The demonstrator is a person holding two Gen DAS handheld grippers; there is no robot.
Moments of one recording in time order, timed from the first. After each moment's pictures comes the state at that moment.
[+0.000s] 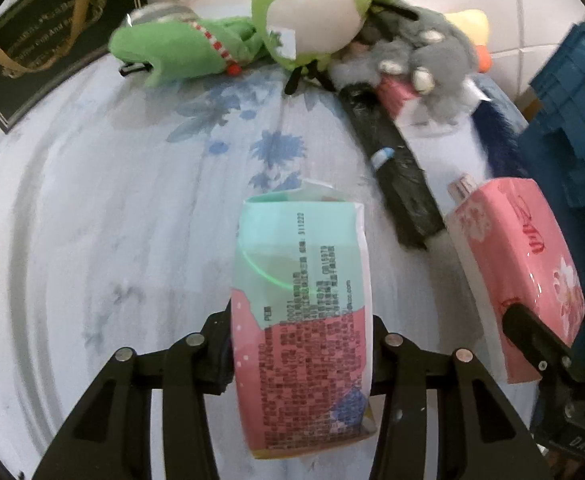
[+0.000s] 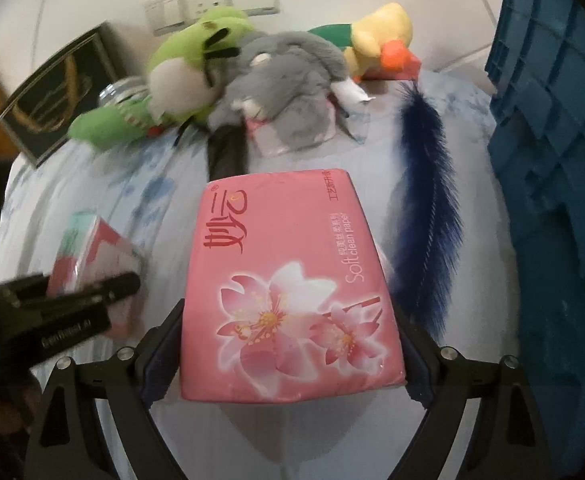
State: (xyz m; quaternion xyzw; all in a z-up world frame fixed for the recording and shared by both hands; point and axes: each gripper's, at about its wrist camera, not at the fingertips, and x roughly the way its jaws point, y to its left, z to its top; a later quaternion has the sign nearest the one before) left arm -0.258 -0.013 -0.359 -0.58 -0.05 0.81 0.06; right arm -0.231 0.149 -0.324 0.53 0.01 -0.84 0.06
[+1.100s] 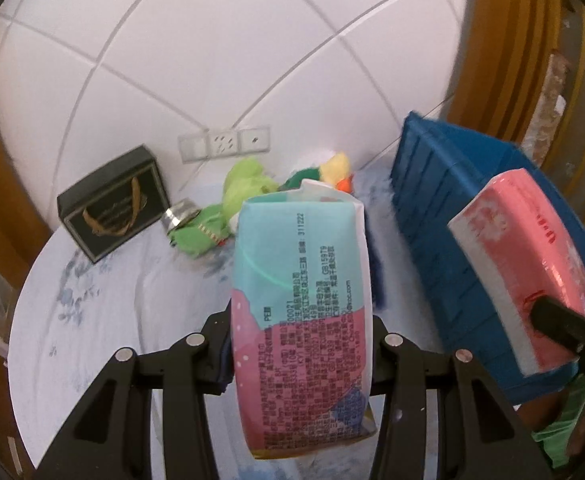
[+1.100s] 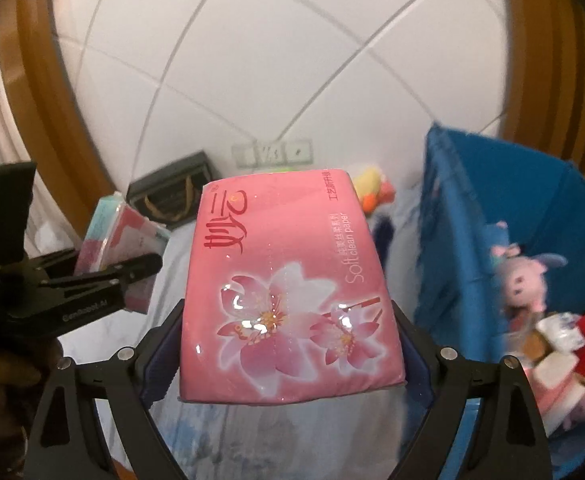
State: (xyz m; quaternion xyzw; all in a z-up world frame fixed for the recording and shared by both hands) left arm -0.124 0.017 -0.053 -0.40 0.01 0.91 0.11; right arm -0.054 0.214 -0.042 0.37 -0.03 -0.92 0.12
